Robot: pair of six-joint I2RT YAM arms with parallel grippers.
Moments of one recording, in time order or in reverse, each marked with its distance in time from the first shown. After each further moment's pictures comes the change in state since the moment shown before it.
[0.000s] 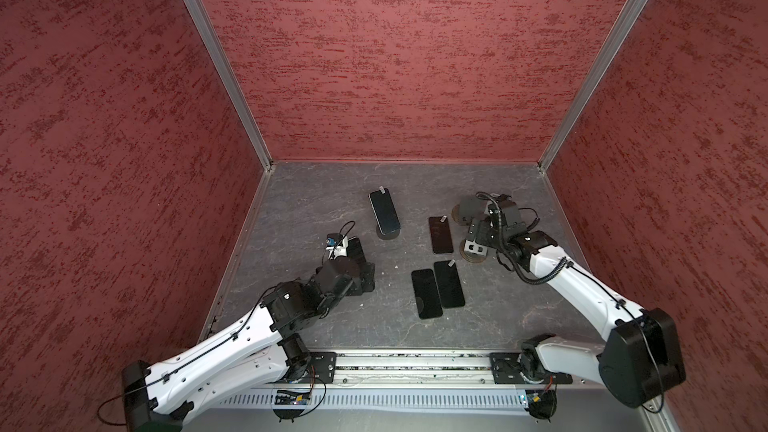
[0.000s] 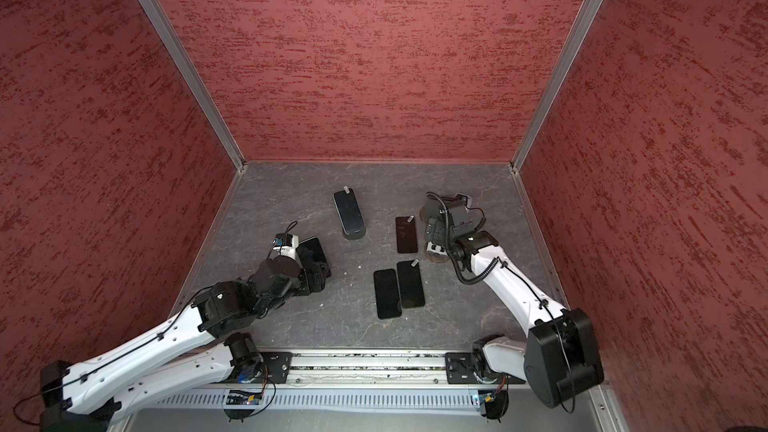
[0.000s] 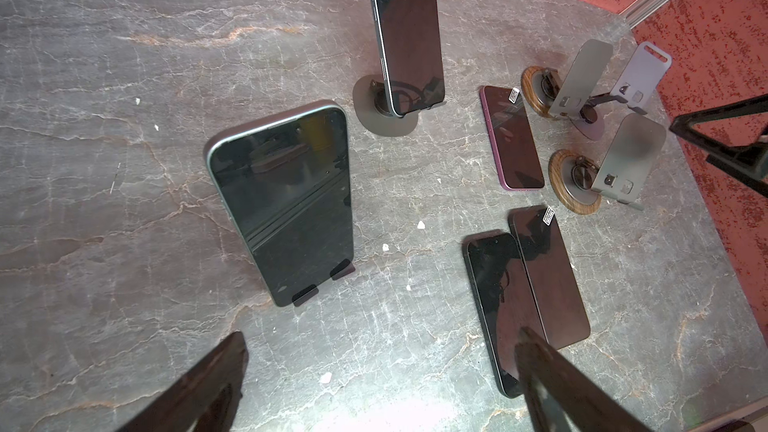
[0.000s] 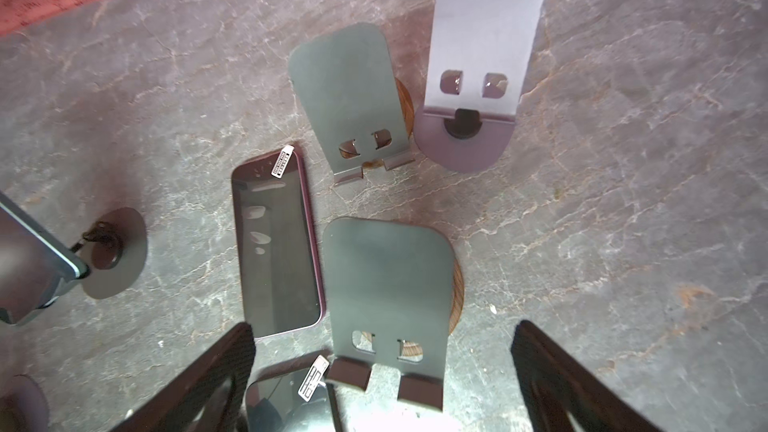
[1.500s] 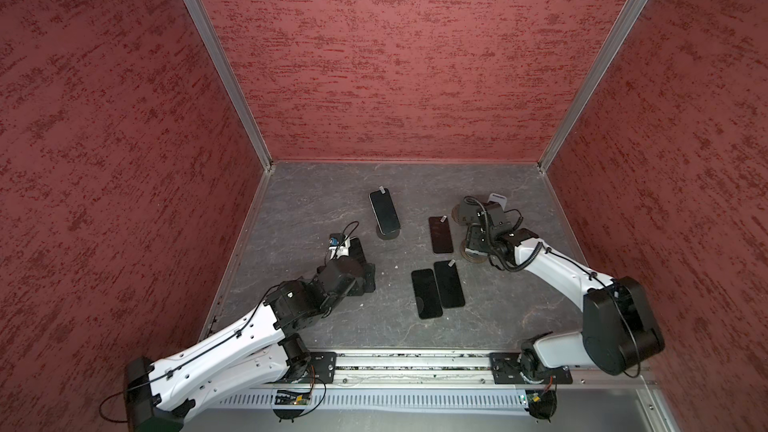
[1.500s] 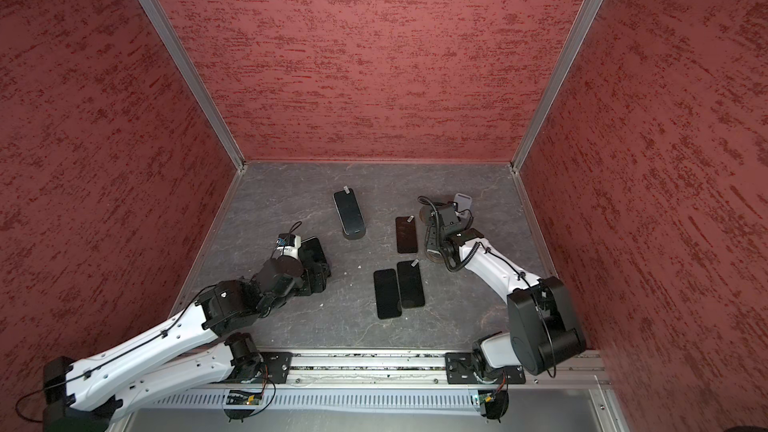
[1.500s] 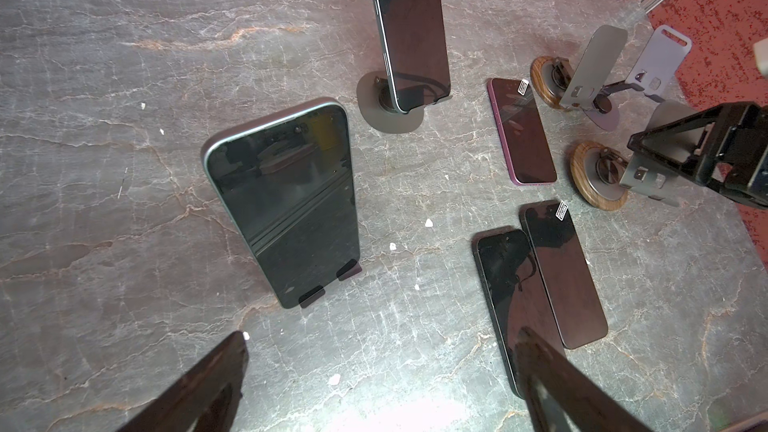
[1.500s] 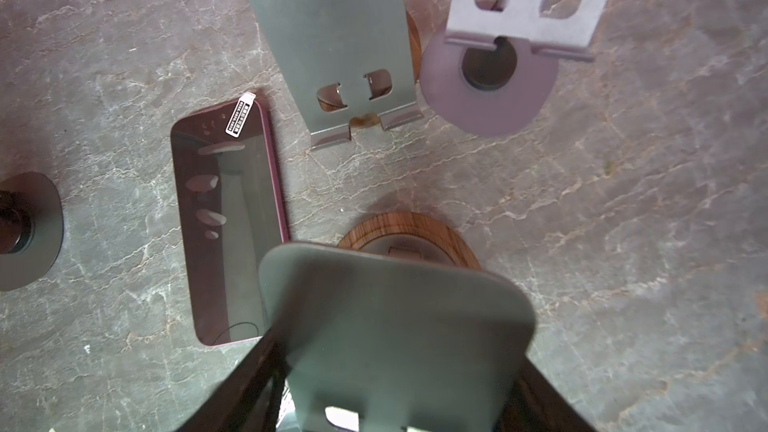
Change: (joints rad) left arm -0.005 0.023 0.001 0.000 -0.012 0.024; right arm -0.003 0.183 -0.025 0.078 -0.023 -0.016
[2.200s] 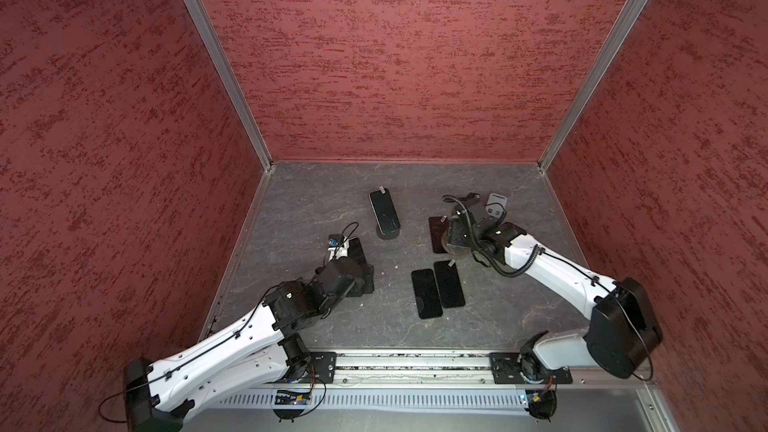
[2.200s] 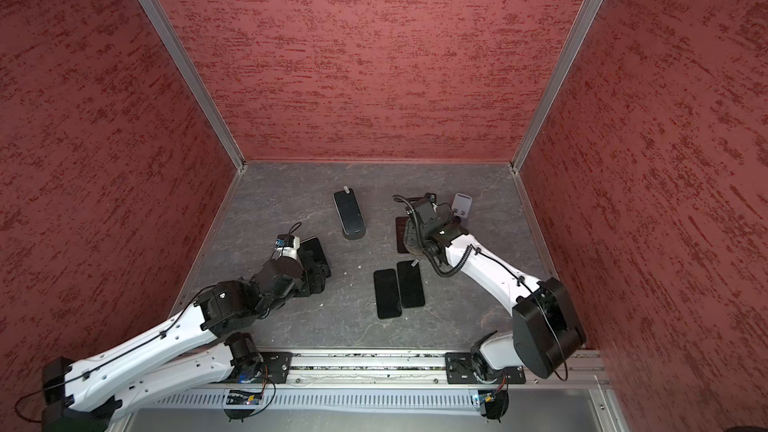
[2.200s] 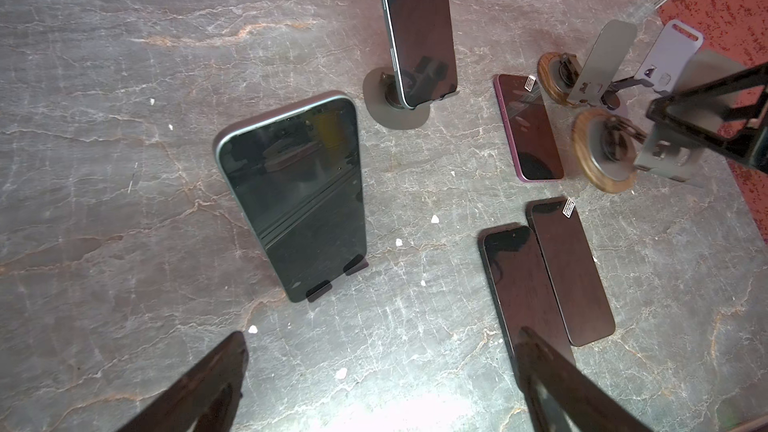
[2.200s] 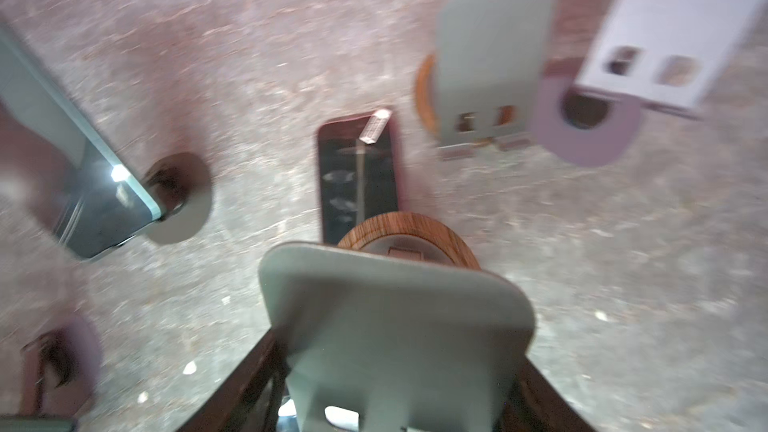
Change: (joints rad) left arm -0.003 -0.005 0.000 -0.017 -0.007 -0.002; right arm 0.176 -0.035 0.128 -0.104 0.072 0.068
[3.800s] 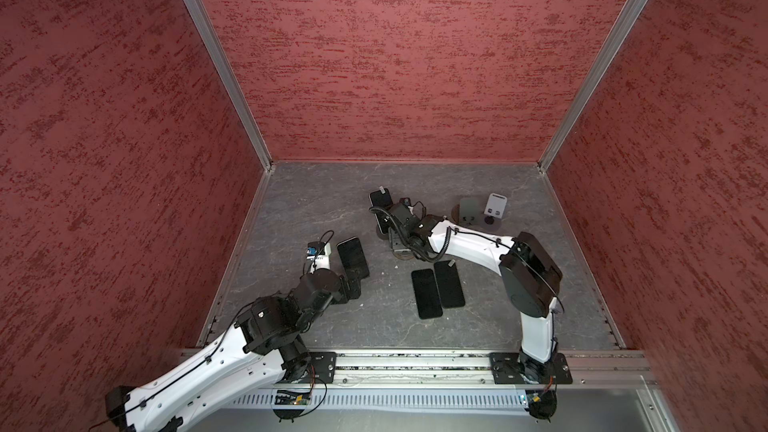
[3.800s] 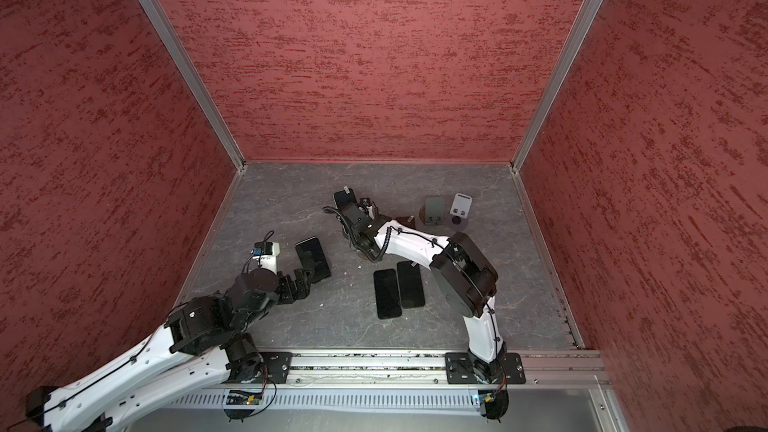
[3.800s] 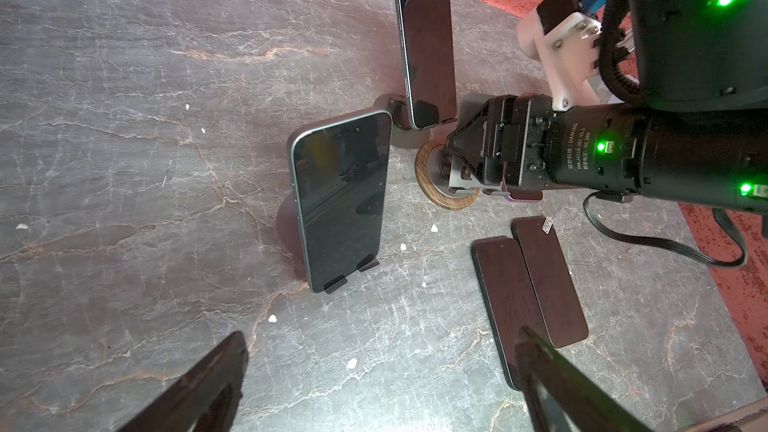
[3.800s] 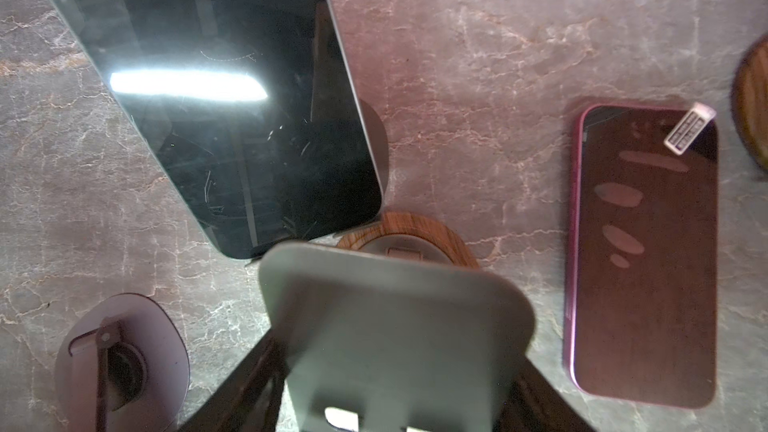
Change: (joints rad) left arm -0.003 -0.225 -0.051 -0.085 -0.034 -0.036; right arm 0.333 0.578 0.486 -0.047 0.059 0.076
